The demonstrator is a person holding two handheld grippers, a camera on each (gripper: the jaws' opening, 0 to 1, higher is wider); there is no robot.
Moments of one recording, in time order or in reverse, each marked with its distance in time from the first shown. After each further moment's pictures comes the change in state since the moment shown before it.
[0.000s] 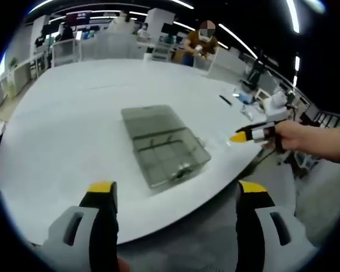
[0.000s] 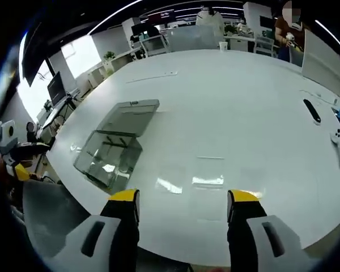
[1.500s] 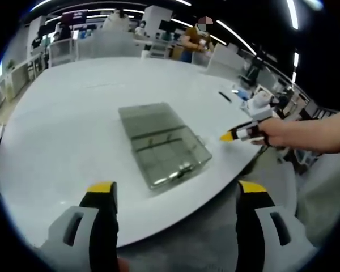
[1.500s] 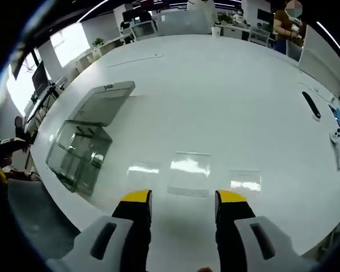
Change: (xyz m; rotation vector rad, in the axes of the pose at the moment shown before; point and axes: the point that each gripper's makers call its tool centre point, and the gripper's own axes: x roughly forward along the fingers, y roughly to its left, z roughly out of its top) left arm 0.007 0.003 0.001 0.013 0.027 -0.003; right arm 0.044 -0.031 -0.011 -0.012 0.112 -0.093
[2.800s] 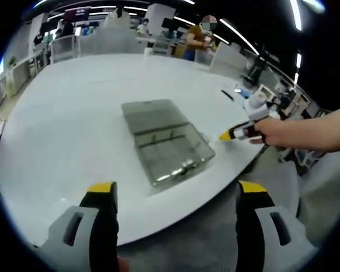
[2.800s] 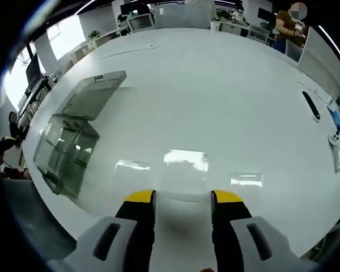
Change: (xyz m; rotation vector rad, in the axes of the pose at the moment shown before) left arm 0.003 0.006 -0.005 -0.018 0.013 0.008; right arm 0.017 -0.006 -0.002 -0.017 0.044 -0.062
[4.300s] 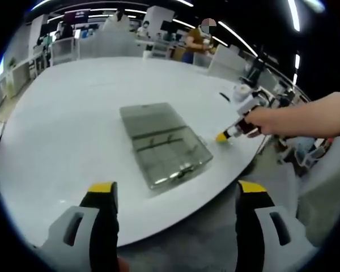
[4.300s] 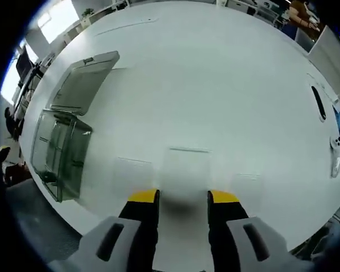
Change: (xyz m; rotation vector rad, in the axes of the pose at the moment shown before) left arm -0.002 -0.005 0.004 0.008 -0.020 -0.005; right arm 0.000 0.003 -0.001 -0.028 0.257 -0.008
